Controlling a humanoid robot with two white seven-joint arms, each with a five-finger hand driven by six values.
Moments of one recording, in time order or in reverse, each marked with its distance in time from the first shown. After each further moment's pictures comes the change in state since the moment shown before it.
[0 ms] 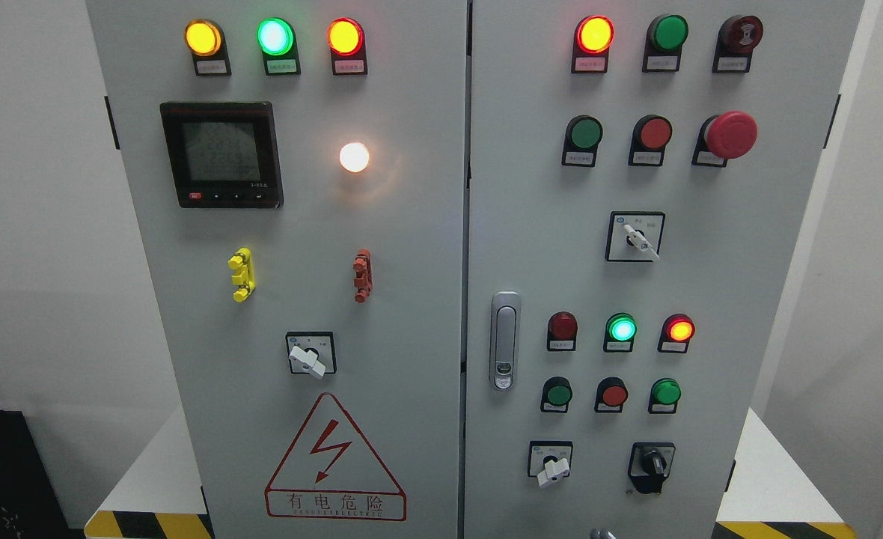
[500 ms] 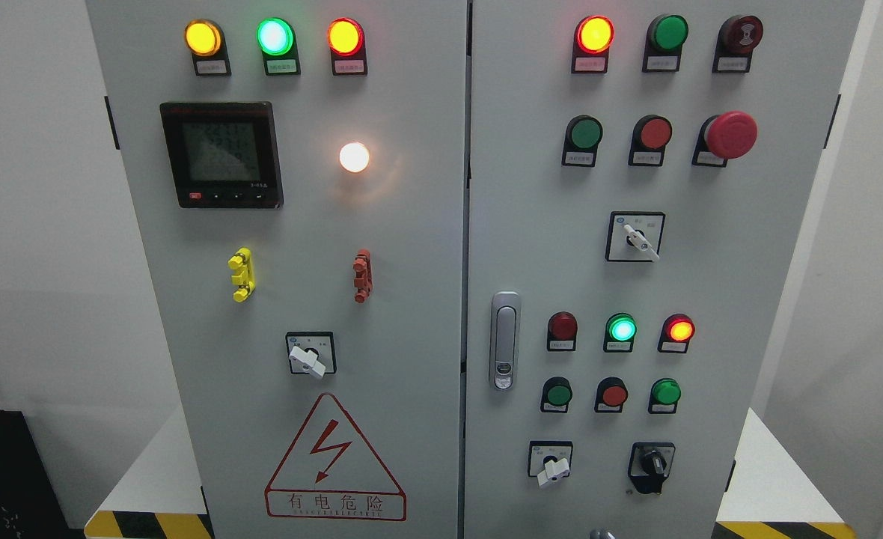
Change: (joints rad) left arm 0.000 0.000 0.000 0.000 0.000 0.000 0.000; right arm 0.000 0.000 0.000 0.001 0.001 -0.003 0.000
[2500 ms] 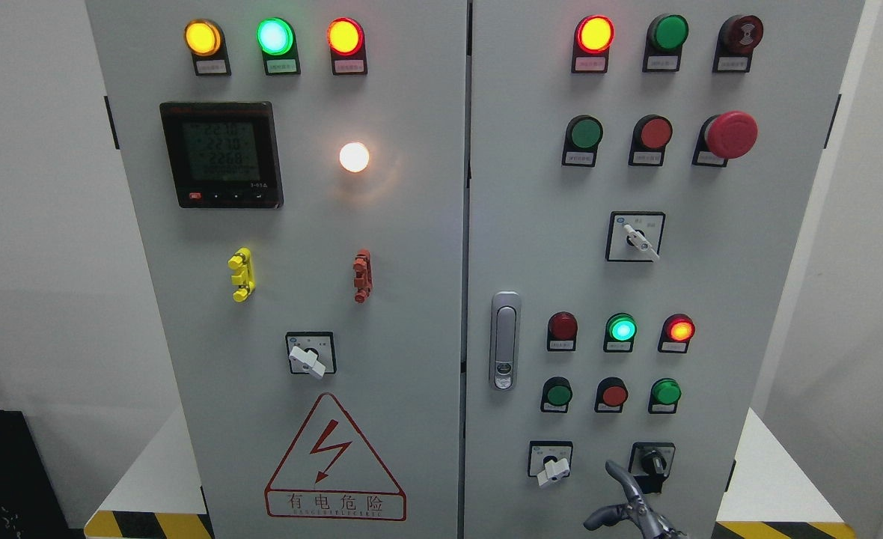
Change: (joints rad) left arm 0.000 0.000 0.000 0.000 0.000 0.000 0.000; right arm -0.202 0.002 -0.143 0.058 0.822 -0.267 -0.115
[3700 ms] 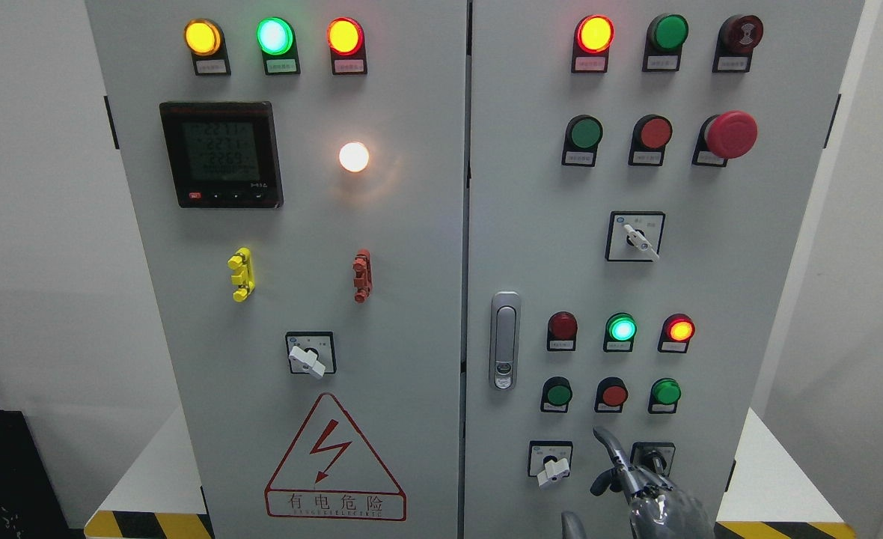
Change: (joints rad) left arm 0.000 0.000 0.000 0.000 0.000 0.000 0.000; right arm -0.120 0.004 -0.002 0.071 0.300 0.058 -0.071
